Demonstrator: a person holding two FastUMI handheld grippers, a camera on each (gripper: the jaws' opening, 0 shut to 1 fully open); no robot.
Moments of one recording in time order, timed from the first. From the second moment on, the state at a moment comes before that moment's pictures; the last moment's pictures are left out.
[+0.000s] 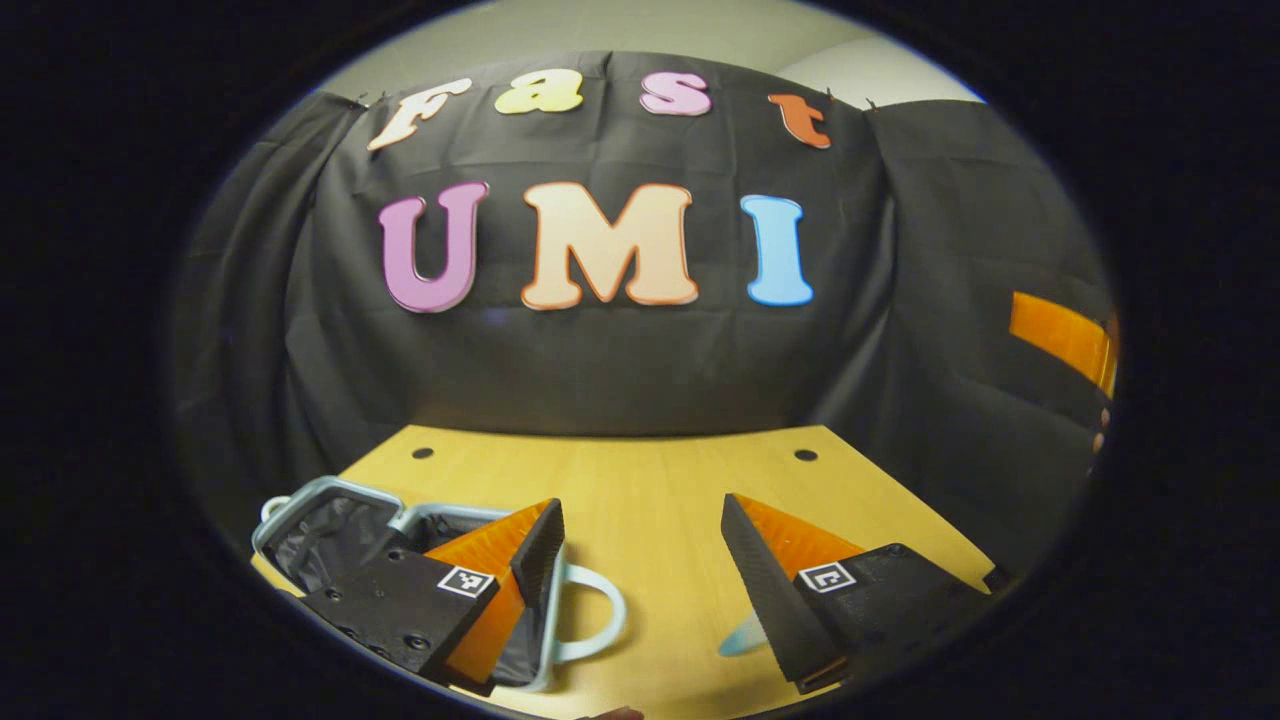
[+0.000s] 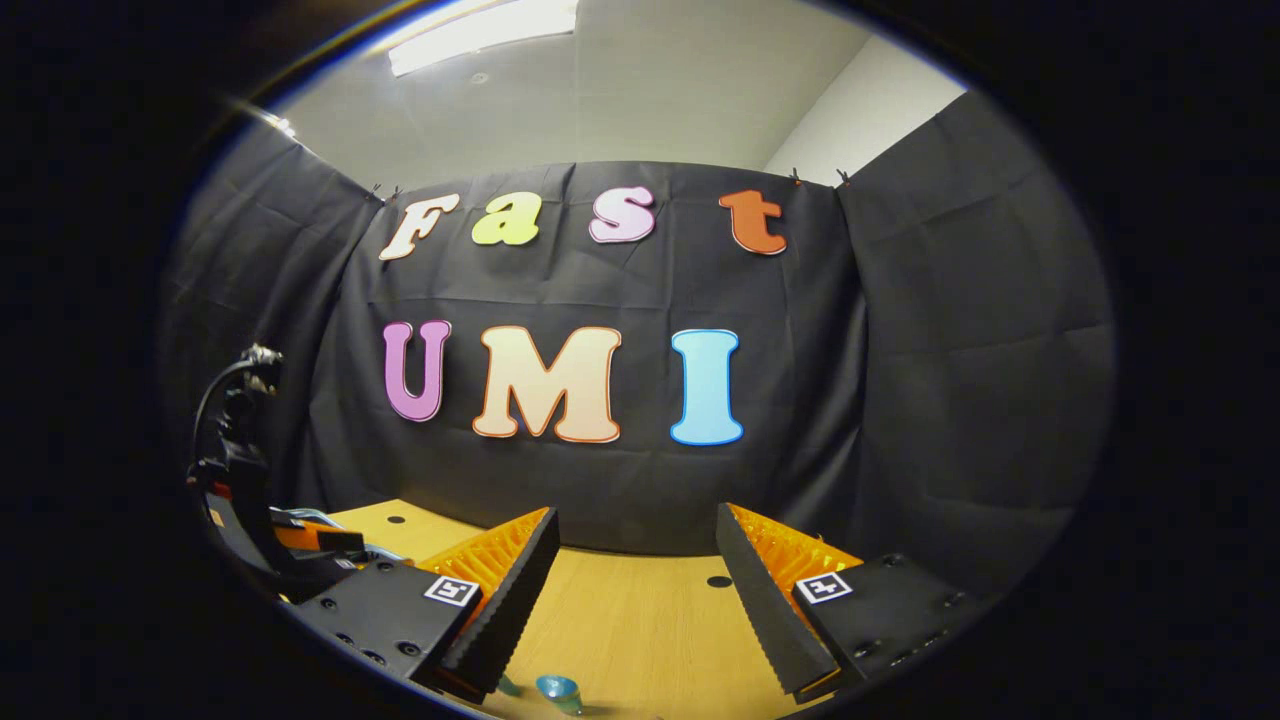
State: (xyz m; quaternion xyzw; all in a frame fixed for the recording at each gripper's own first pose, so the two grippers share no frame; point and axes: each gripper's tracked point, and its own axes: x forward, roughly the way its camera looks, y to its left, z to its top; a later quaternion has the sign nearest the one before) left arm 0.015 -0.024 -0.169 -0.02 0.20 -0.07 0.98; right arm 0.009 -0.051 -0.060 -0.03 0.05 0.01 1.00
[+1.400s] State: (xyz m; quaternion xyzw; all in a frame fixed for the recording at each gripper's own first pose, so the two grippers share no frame) left arm -0.019 -0.074 -0.305 -0.05 0.39 -0.16 0.91; right arm -0.004 -0.047 -0.146 -0.06 0.14 0.00 0.99
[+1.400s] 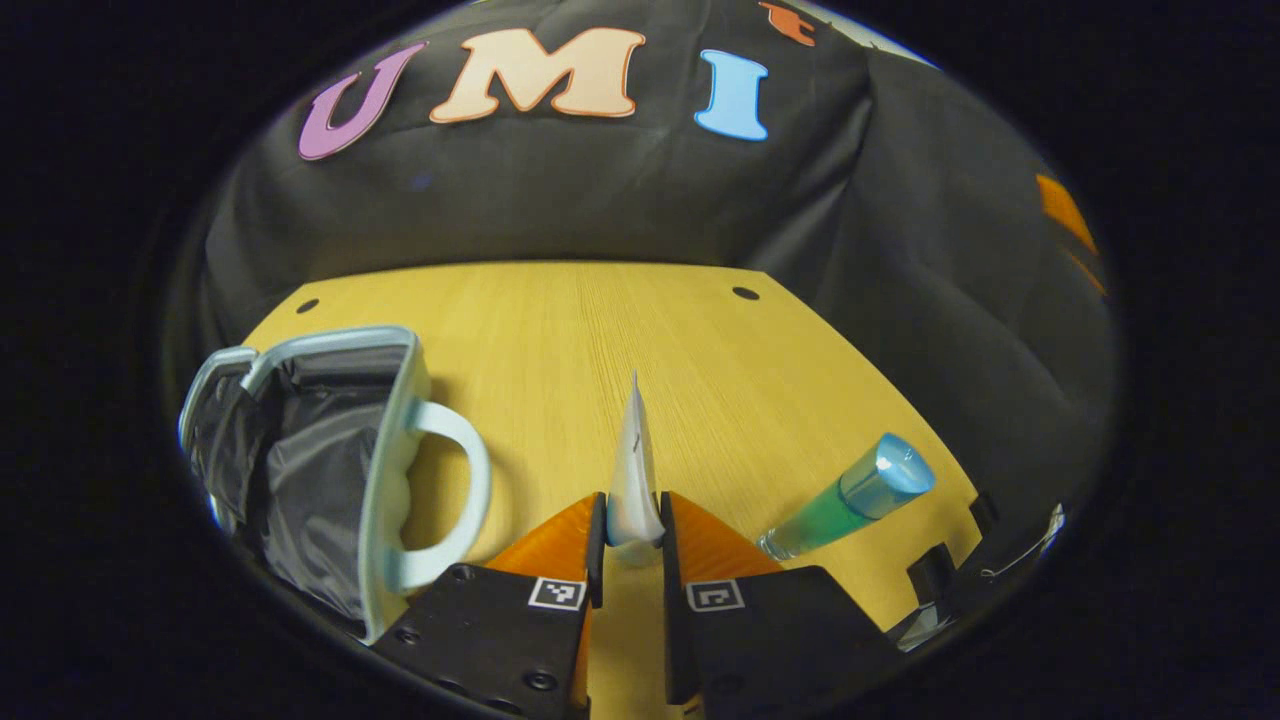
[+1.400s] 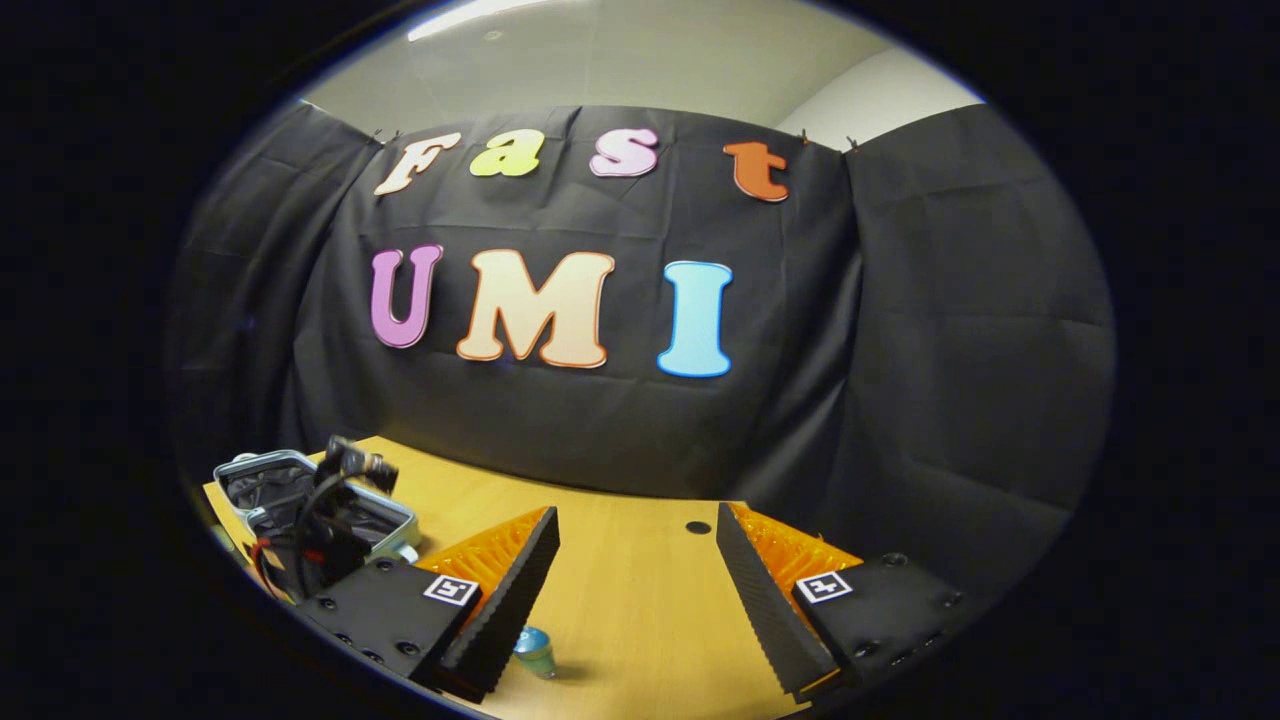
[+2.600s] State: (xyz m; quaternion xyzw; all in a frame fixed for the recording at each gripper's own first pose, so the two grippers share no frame) left arm -0.024 0.022 -0.204 -0.01 0.34 -0.10 0.93; right arm -0.061 0.016 -0.386 -0.04 0.36 0.10 0.93
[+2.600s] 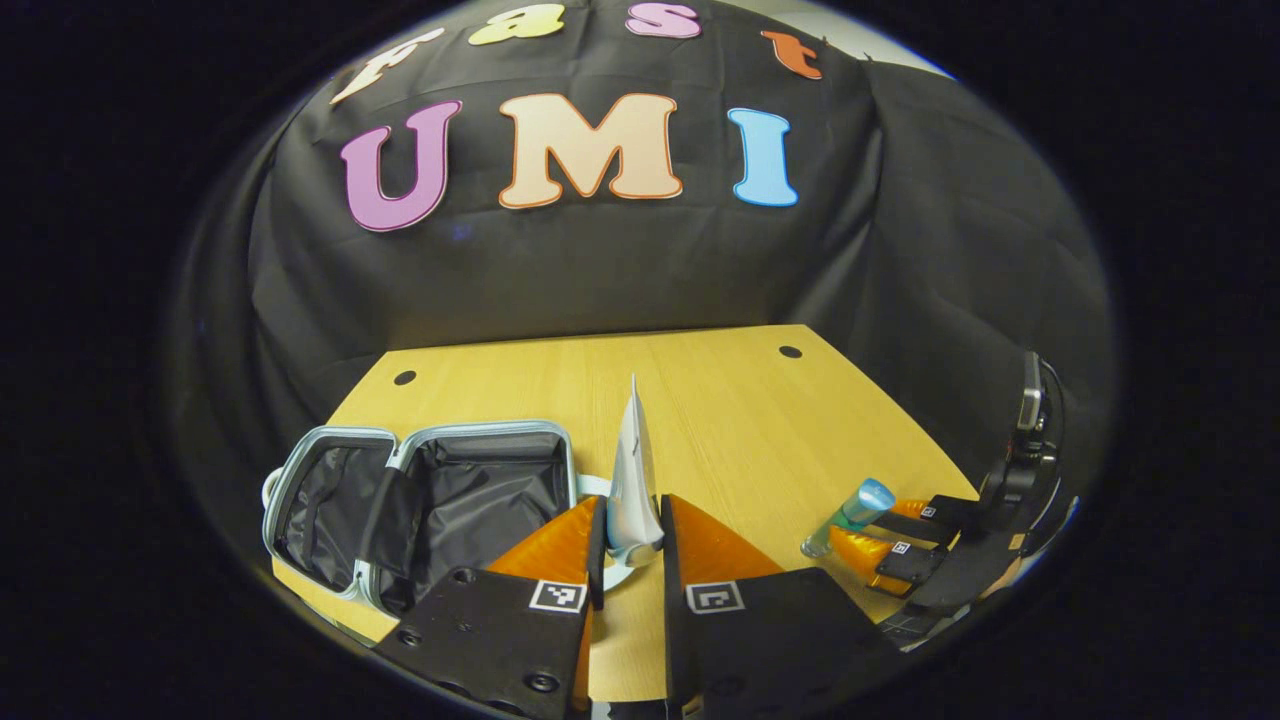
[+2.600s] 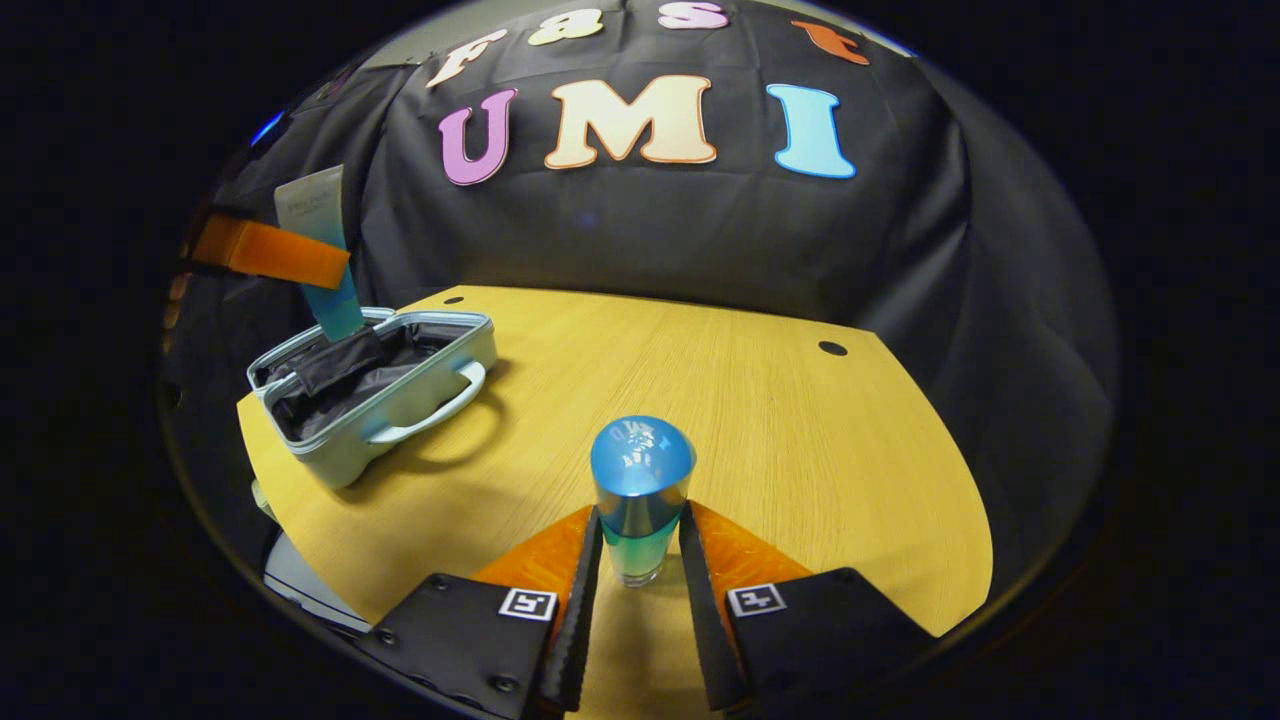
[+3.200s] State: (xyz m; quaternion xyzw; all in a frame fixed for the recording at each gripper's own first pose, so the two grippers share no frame) left arm -0.037 0.117 -0.251 0.00 0.44 -0.02 0.90; right arm -0.043 0.093 -0.306 0.05 0.36 0.17 0.92
